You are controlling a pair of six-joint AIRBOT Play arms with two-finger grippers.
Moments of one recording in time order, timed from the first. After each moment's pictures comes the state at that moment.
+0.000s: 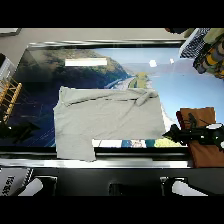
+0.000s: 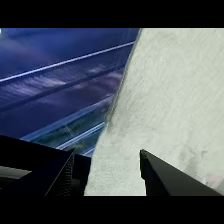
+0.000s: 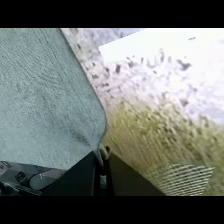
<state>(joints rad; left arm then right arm) 0.63 -1.09 0.77 1.04 -1.31 -1.36 -0.55 -1.38 0.66 -0.90 1.15 1.15</state>
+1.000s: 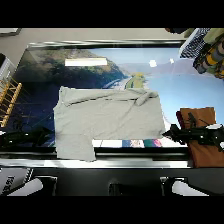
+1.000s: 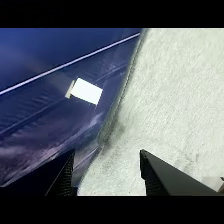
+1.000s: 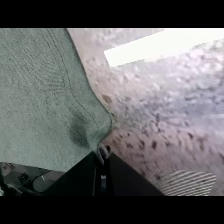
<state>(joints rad) 0.62 -1.25 0.57 0.78 -1.14 -1.12 -0.55 -1.38 0.66 -0.85 1.15 1.11</state>
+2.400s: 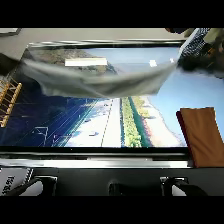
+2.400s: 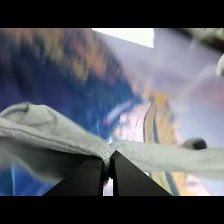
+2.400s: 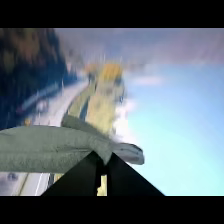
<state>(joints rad) 0.31 -1.15 1.60 0.81 -1.11 -1.35 -0.07 -1.17 1.66 -1.25 1.03 1.44</state>
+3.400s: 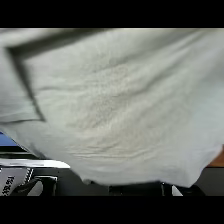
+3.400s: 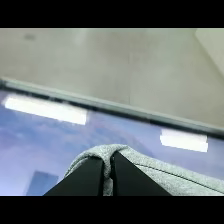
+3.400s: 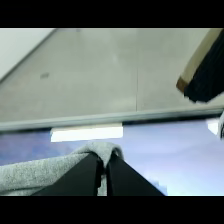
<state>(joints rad) 0.28 -0.87 1.86 1.26 -1.28 -1.66 -0.05 -0.98 2.02 -1.37 1.23 1.69</state>
